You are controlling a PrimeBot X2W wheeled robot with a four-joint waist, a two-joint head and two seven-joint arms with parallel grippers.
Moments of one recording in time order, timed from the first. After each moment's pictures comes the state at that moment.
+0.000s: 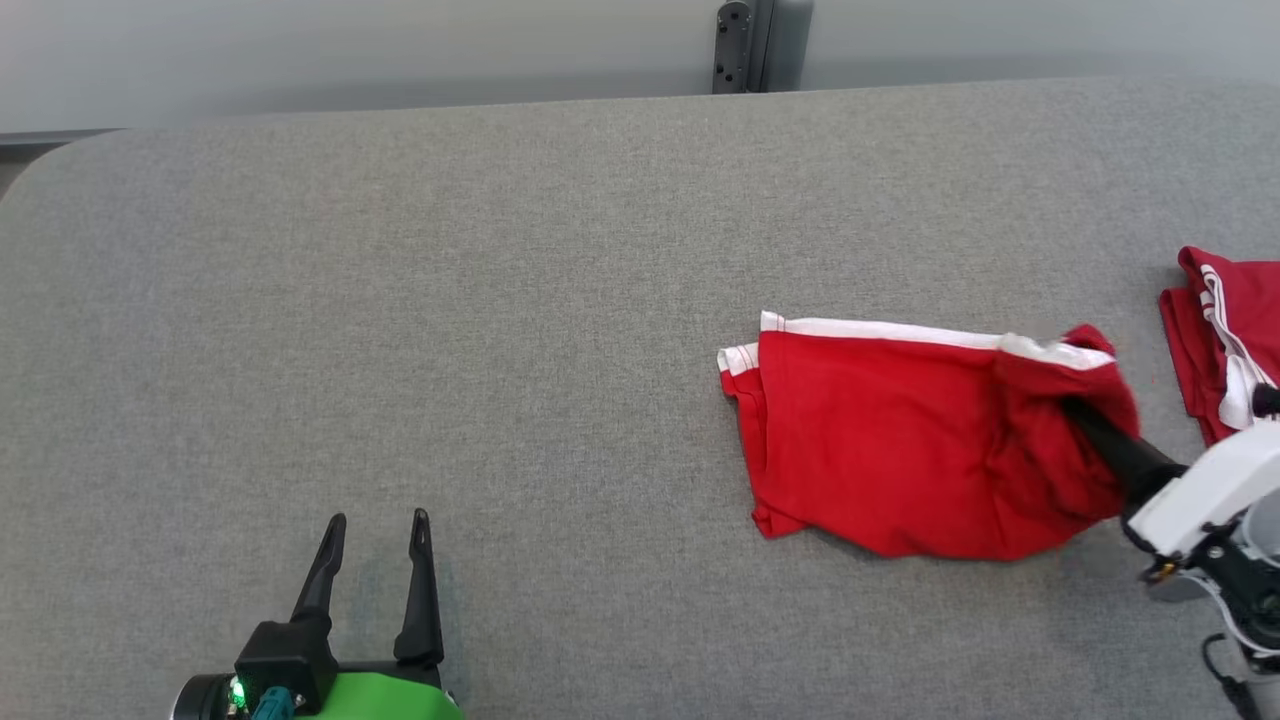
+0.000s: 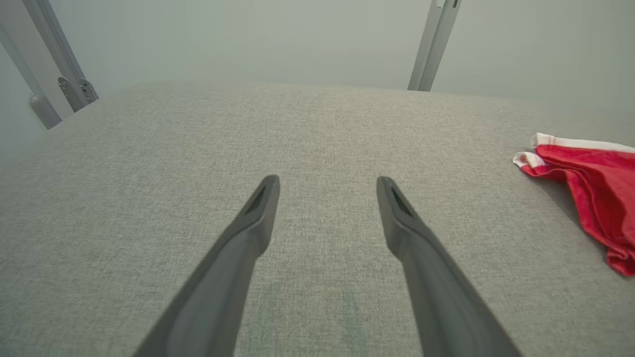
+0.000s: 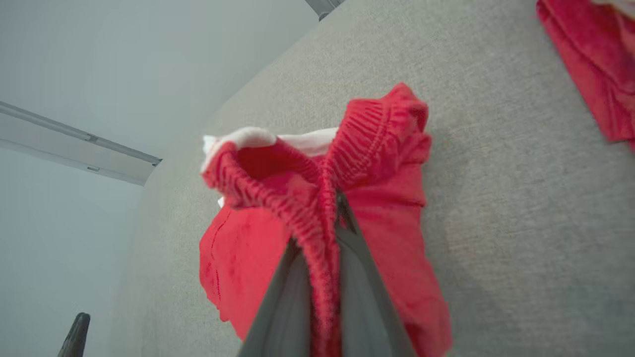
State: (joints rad) left arm 0.06 0.05 -0.14 0.15 -0.19 0.00 -0.26; right arm -0.15 -0.44 0.03 0.16 1.11 0.13 0.37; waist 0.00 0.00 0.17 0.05
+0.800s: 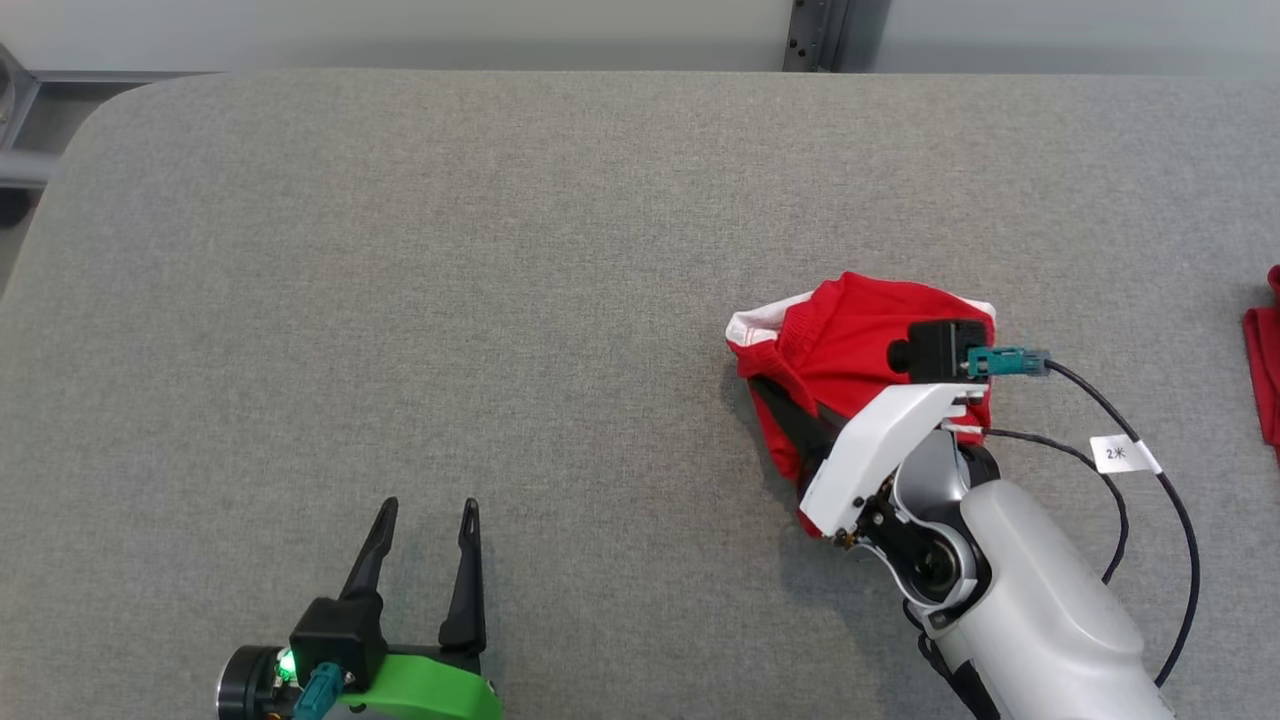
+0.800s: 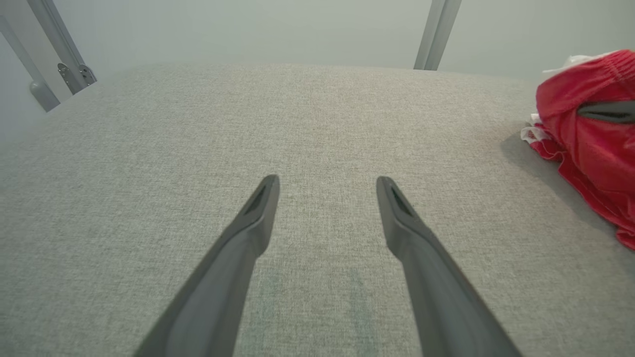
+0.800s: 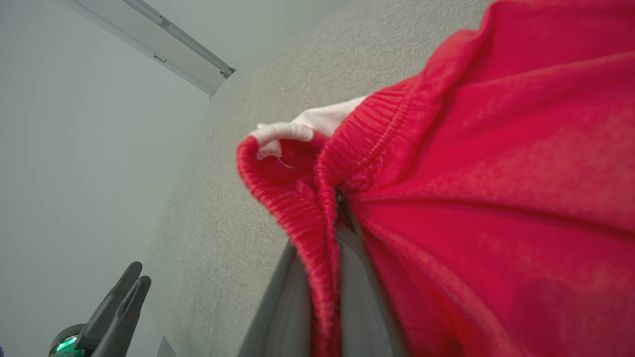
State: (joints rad) left arm 0.01 0.05 -0.22 0.21 -0.18 0.01 -0.26; right arm -0.42 -0.05 0.31 0.37 0.76 0.13 0.28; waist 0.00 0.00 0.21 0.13
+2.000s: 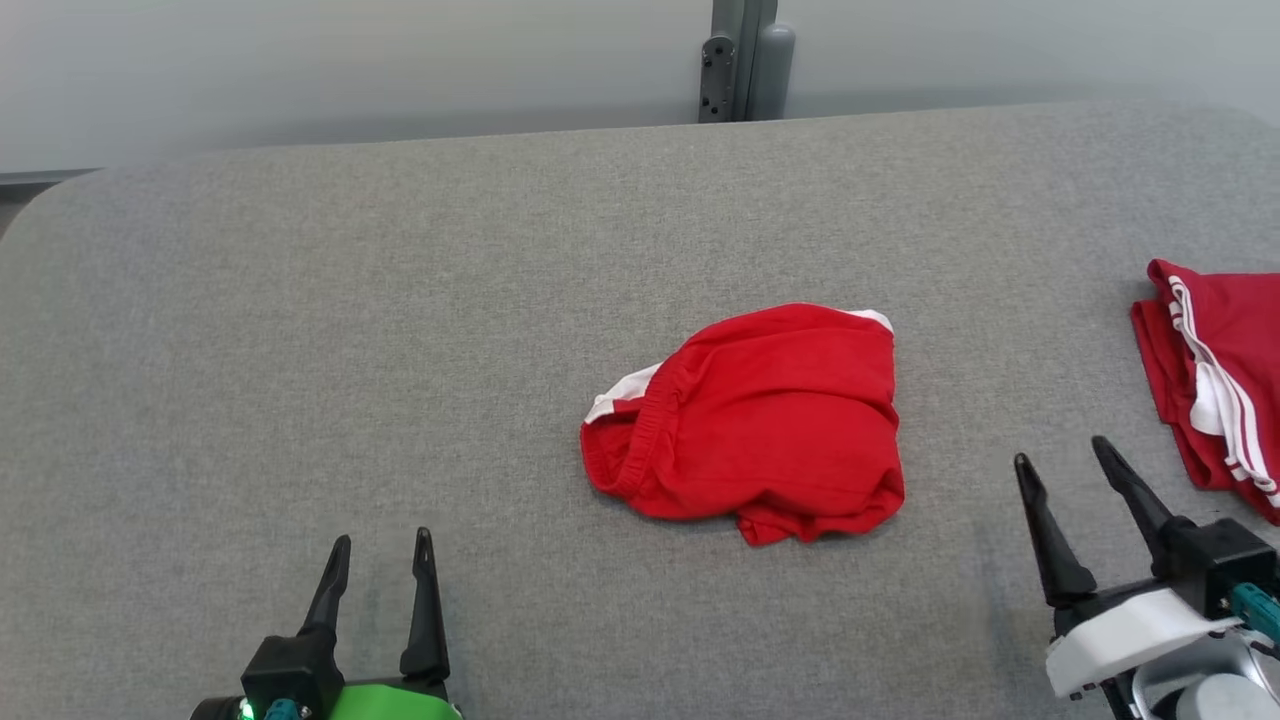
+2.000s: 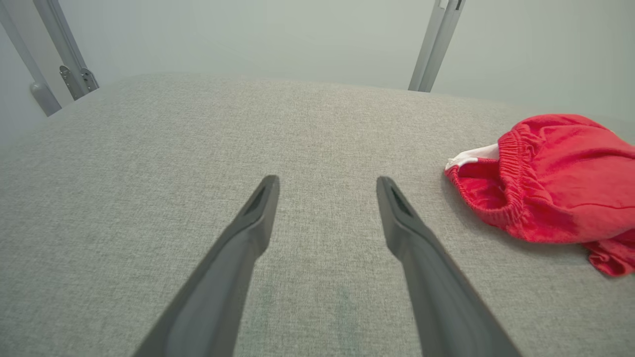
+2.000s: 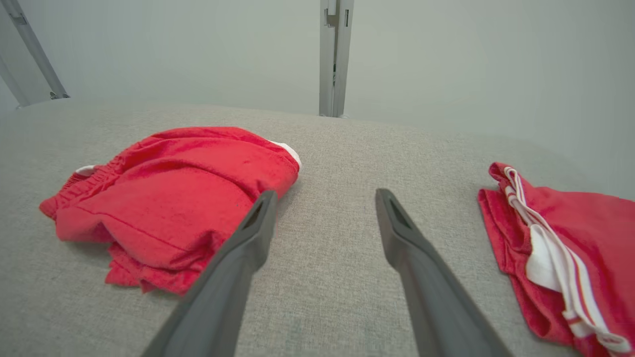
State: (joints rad) left arm 0.07 0.05 -0.16 0.18 -0.24 0.05 -0.26; right arm 0.03 -0.26 0.06 0.10 0.20 0.13 -0.22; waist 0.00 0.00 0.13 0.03
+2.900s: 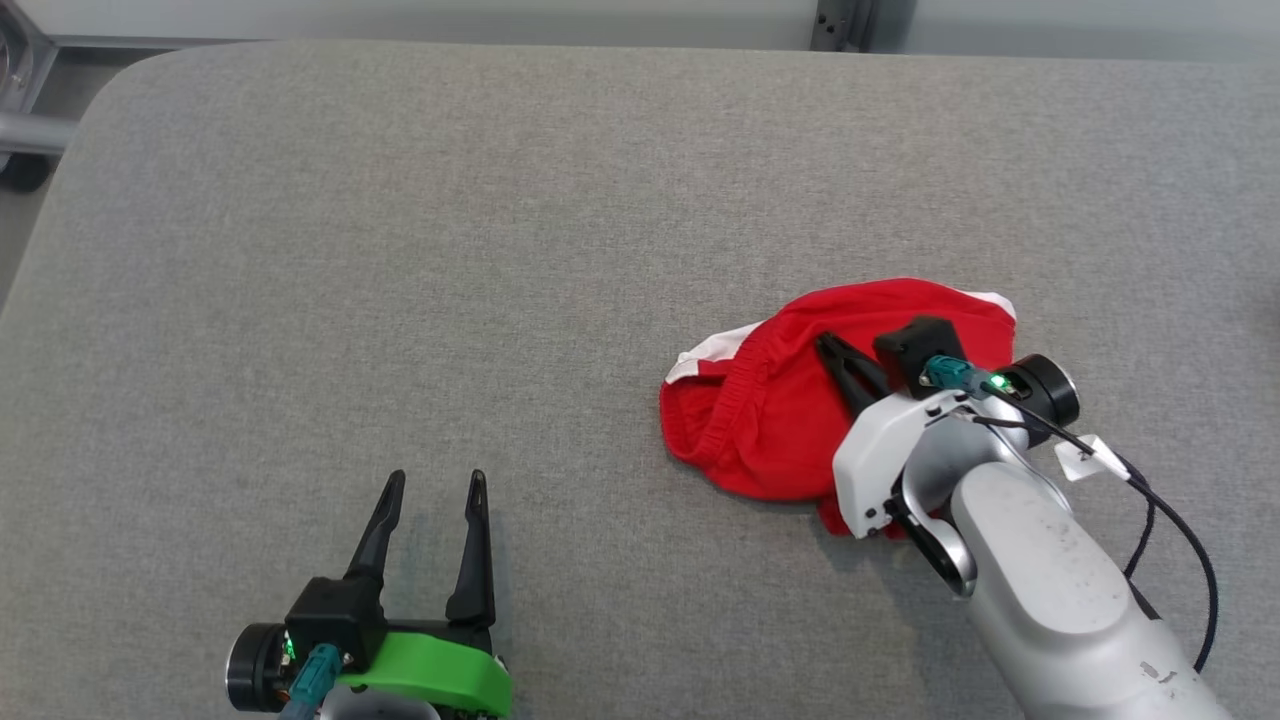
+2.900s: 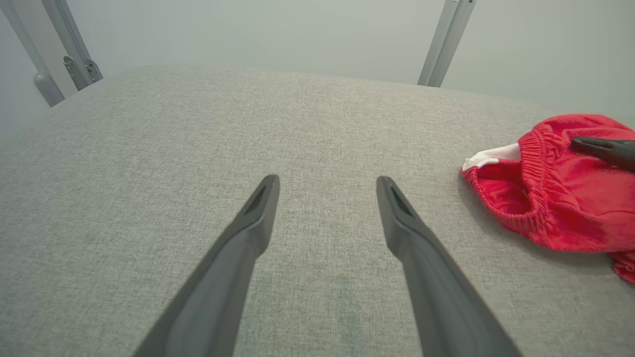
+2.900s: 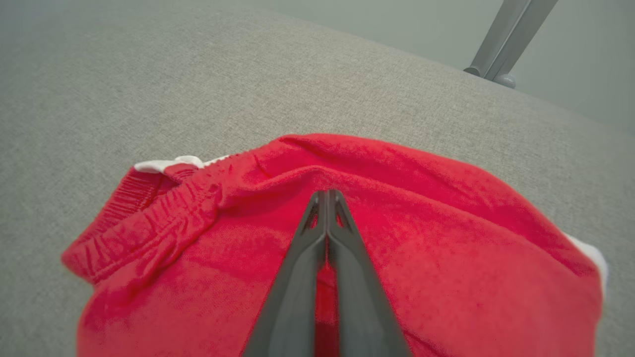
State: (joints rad) left arm -0.02 0.05 -0.24 0.17 -0.24 0.03 -0.26; right arm -0.50 -0.12 0.35 0.51 0.11 0.13 0.05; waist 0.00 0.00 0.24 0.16
